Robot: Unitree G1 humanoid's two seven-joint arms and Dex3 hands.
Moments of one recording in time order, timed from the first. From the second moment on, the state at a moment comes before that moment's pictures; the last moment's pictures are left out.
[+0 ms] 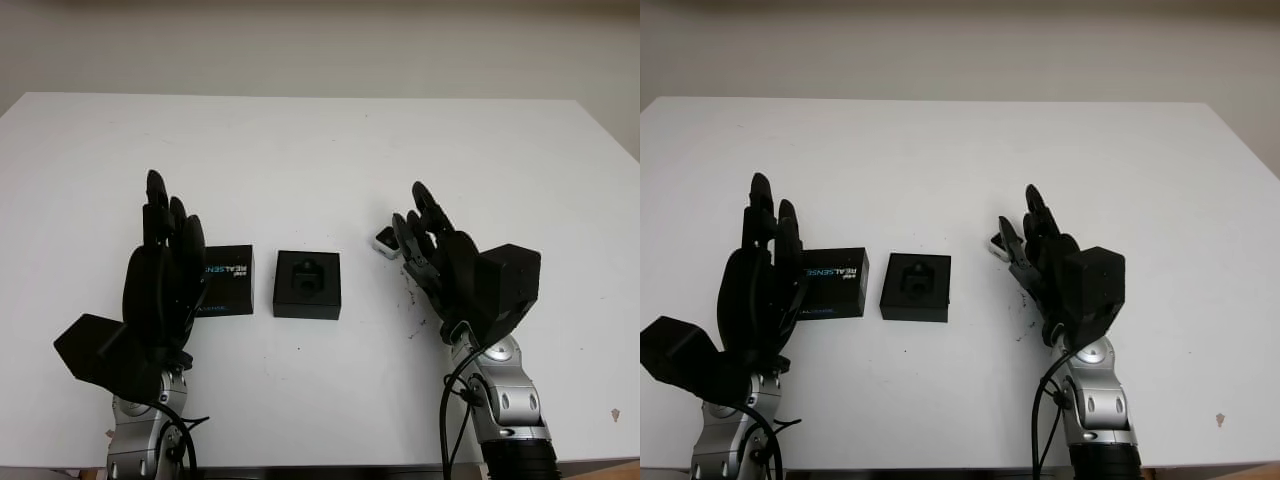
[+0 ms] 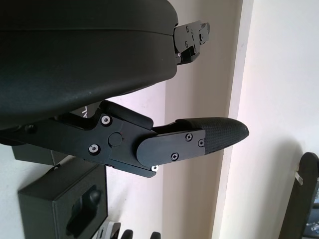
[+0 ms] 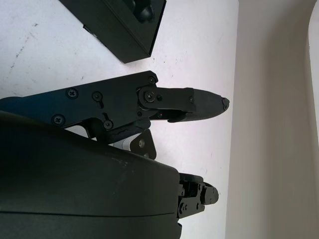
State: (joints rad) left arm 0.00 0.03 0.14 -0.13 -0.17 -0.13 -0.07; right arm -0.21 -0.06 -0.06 0.05 0.08 0.18 0.07
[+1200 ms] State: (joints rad) left arm -0.01 0.04 0.14 -0.11 -0.17 -0.14 -0.08; right arm -0.95 -0.60 0.20 0.73 -0.40 -0.42 0.47
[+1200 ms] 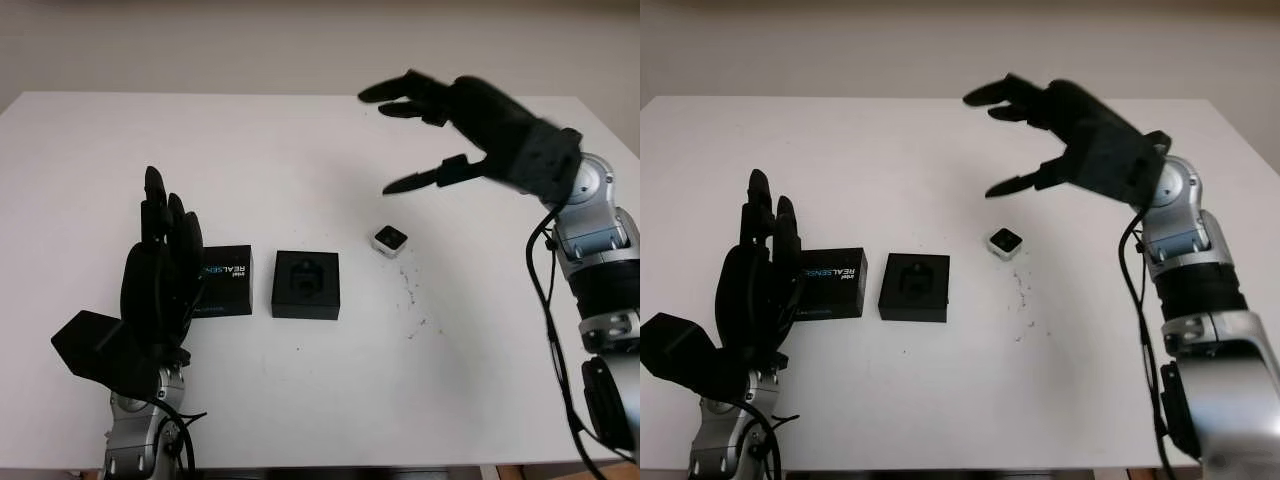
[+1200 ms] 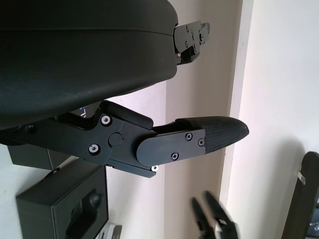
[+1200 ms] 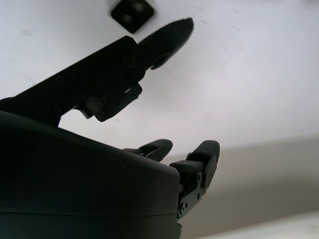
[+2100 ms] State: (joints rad) left arm -0.01 0.04 0.14 -0.12 -0.17 -0.13 -0.07; right arm -1.09 -0.63 0.49 1.01 -0.77 -0.66 0.26
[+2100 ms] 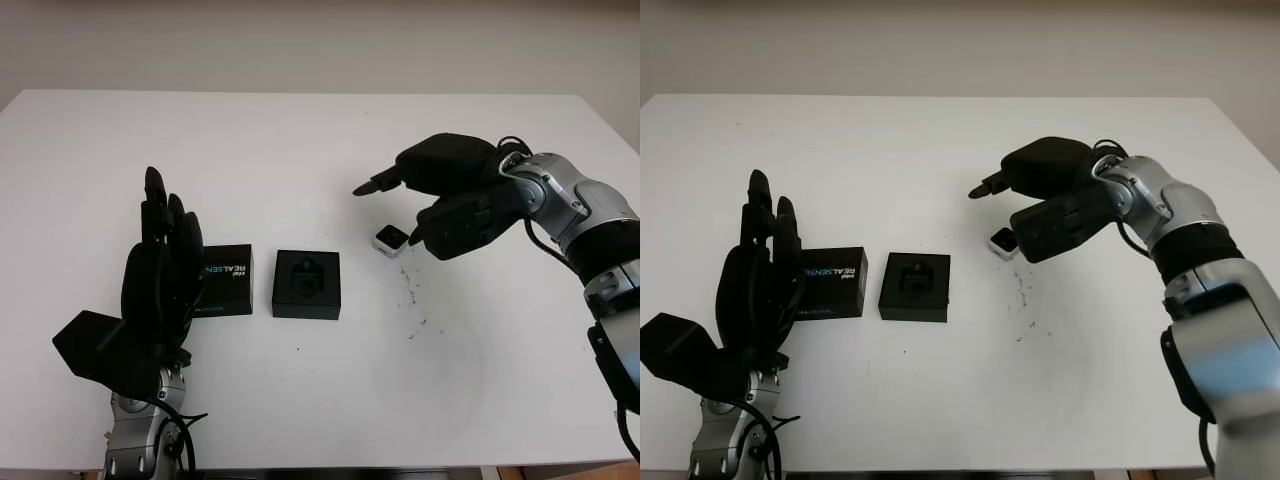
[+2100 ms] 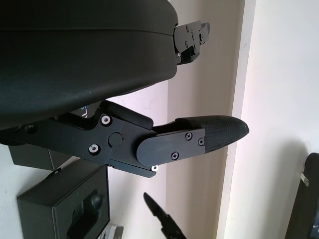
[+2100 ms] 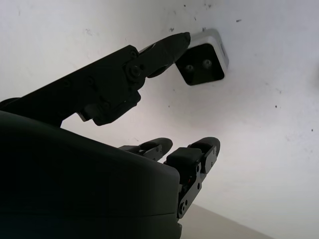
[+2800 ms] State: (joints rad) left arm 0.00 0.04 0.14 -0.12 -0.17 -0.13 -0.07; right arm -1.08 -0.63 0.58 1.15 -0.83 -0.72 0.07
